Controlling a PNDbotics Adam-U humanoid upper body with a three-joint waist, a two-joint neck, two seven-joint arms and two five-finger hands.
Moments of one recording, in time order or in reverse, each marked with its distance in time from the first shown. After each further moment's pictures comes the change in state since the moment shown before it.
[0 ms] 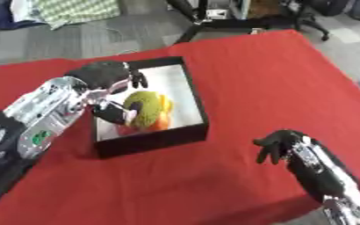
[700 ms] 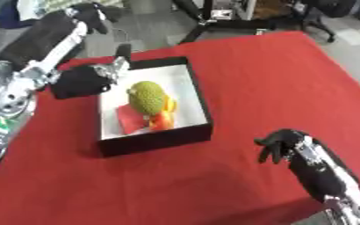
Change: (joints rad) left arm 0.218 0.086 0.296 -0.420 0.407 0.101 0.406; right arm -0.001 0.000 -0.007 0.000 0.000 0.003 -0.009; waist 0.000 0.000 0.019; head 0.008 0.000
